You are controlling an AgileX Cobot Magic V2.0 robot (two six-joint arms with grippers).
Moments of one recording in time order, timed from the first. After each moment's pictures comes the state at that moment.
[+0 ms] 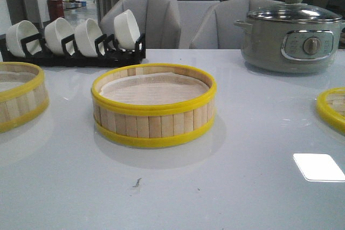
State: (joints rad) left arm -0.12 1.19 -1.07 -0.11 0.83 0.01; right arm -0.08 0.64 -0.79 0.09 0.52 0.07
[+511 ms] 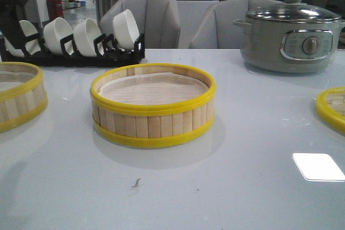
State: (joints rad) left arm -0.12 1.63 -1.24 -0.12 0.67 0.06; right arm -0.08 0.64 -0.79 0.09 0.54 0.07
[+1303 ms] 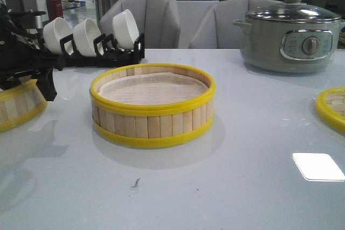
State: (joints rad) left arm -0.13 1.98 -1.39 -0.12 0.62 0.06; right arm -0.08 0.64 -0.79 0.09 0.54 0.07
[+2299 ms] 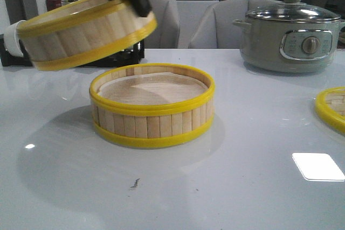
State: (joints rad) left arm -0.56 1.82 -1.68 -0.13 0.83 0.06; right arm -0.08 0.64 -0.79 0.09 0.54 0.07
